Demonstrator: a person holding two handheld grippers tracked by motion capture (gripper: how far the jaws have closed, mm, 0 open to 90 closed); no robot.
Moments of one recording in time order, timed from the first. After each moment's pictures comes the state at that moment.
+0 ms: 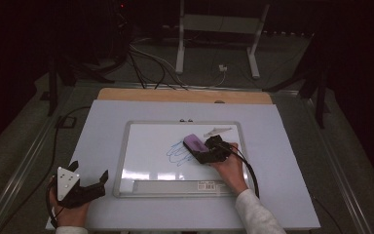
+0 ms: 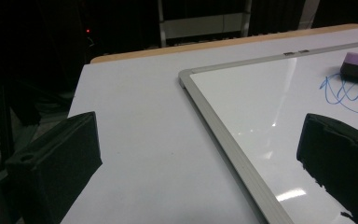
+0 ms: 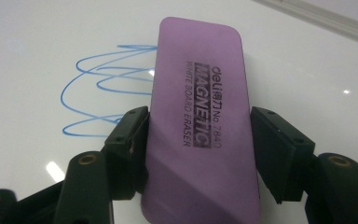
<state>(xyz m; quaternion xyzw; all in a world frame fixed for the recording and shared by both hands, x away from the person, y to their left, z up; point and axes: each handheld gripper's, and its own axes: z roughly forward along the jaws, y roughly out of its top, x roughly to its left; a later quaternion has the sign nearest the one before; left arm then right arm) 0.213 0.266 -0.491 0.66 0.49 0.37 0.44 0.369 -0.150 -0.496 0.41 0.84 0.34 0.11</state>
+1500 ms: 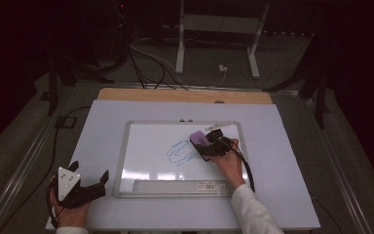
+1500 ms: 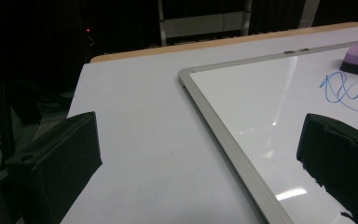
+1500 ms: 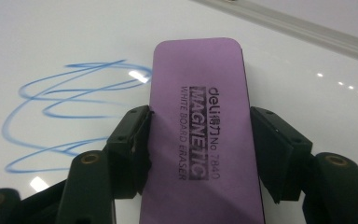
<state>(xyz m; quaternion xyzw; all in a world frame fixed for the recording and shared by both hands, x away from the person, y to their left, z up) 0.213 0.264 -0.491 0.66 0.49 0.37 0.44 0.386 -0.149 -0.498 0.46 0.82 0.32 0.13</state>
